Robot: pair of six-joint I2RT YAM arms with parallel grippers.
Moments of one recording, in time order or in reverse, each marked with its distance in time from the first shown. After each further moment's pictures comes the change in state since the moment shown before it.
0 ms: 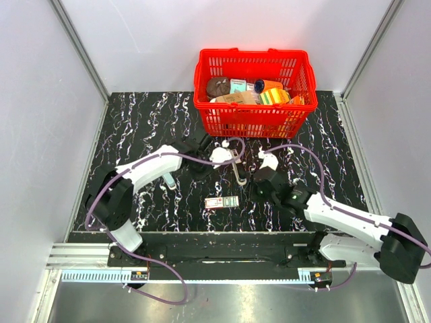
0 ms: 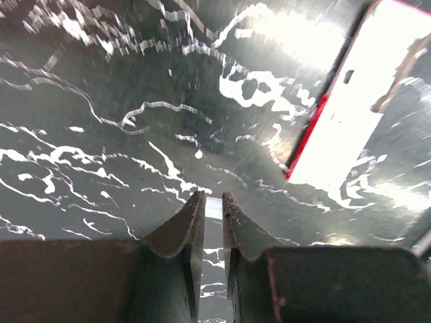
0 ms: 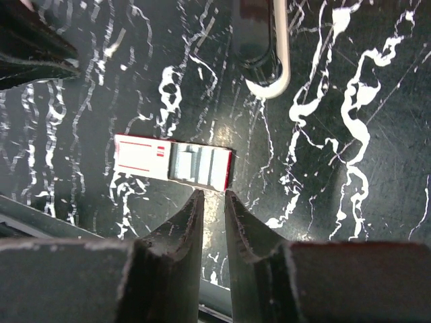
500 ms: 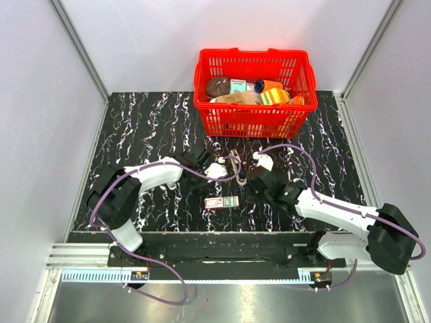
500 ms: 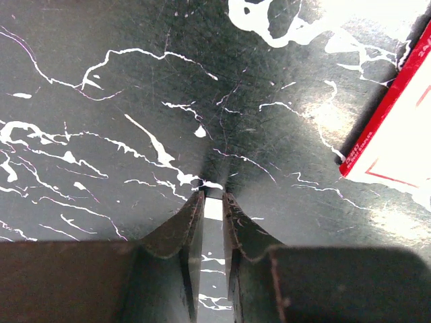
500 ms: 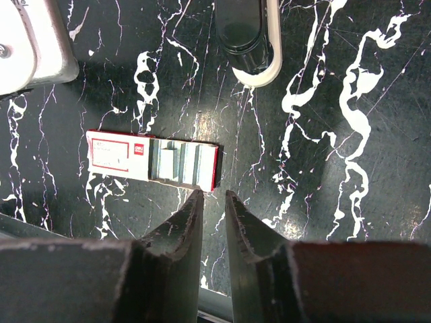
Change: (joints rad) left arm -0.005 0.008 -0.193 0.170 -0.123 0.083; right arm 0.000 0.085 0.023 -0.007 0.000 0.005
